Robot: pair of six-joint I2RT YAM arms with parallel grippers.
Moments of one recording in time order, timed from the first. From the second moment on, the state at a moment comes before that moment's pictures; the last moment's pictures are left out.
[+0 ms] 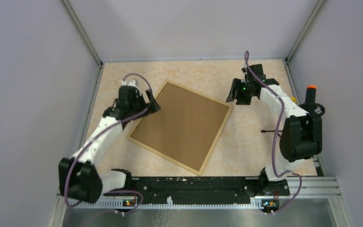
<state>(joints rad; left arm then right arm) -0.33 1.13 0.86 -0.46 0.10 -0.59 0.23 1.69 1.35 -0.63 -0.22 0.37</state>
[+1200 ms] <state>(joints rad) 0.04 1.77 1.09 -0.37 0.42 -0.32 0.11 1.79 1.03 -0.39 -0.48 0.41</state>
